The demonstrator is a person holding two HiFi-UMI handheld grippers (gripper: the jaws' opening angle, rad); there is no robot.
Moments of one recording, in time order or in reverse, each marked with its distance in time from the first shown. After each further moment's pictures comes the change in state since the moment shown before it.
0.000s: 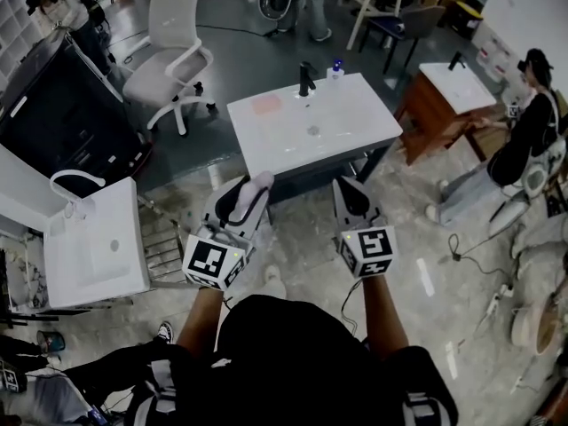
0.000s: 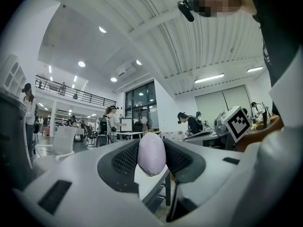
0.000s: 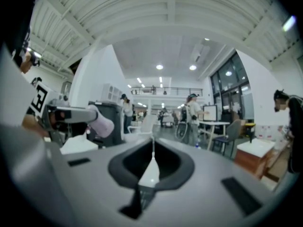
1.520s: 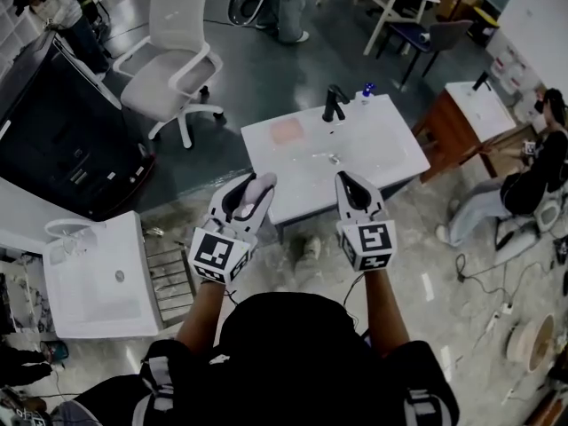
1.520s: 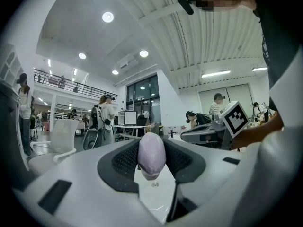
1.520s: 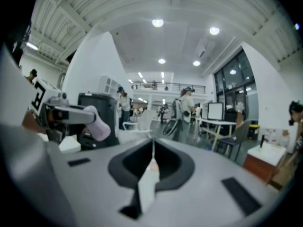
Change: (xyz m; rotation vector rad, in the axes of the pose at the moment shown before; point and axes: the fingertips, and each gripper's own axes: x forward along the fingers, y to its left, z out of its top) left arm 0.109 0.174 -0.053 -0.021 0.071 -0.006; right arm 0.215 -0.022 0.000 -0.040 0.056 0.002
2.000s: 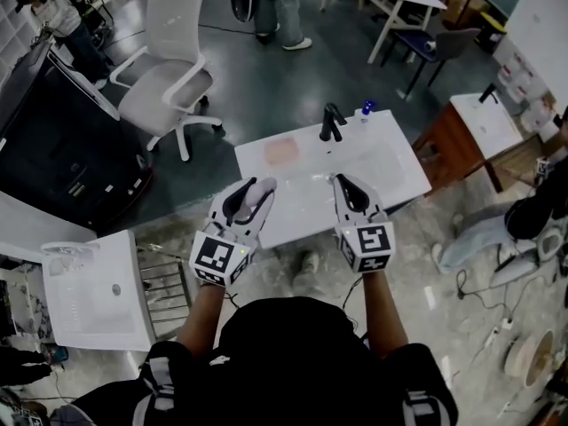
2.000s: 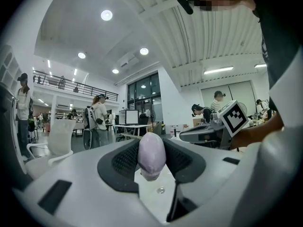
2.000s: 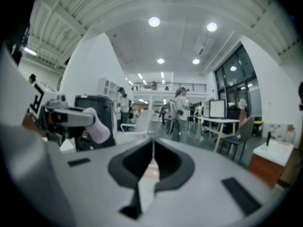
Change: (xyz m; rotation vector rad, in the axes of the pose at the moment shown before) left arm 0.079 0.022 -0.005 0.009 0.019 0.022; right arm 0.061 -0.062 -0.004 0.040 0.004 0.029
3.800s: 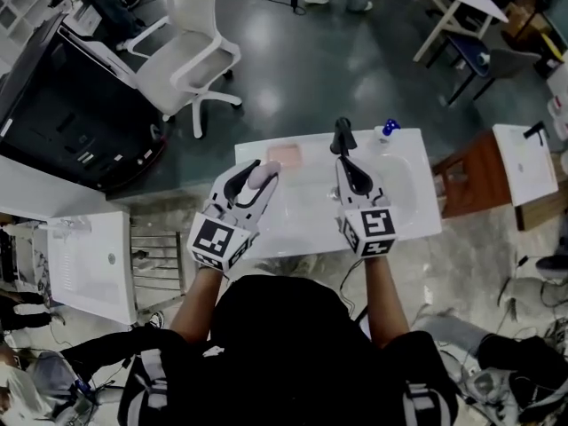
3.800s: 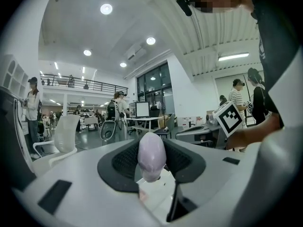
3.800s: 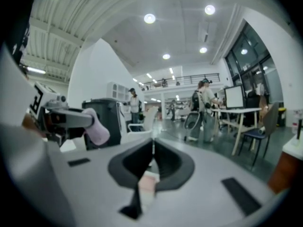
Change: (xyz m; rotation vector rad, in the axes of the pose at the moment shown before) left arm 0.140 0.039 -0.023 0.006 0.104 0.152; right arm 0.136 -0.103 -0.019 0.062 0.010 0.231
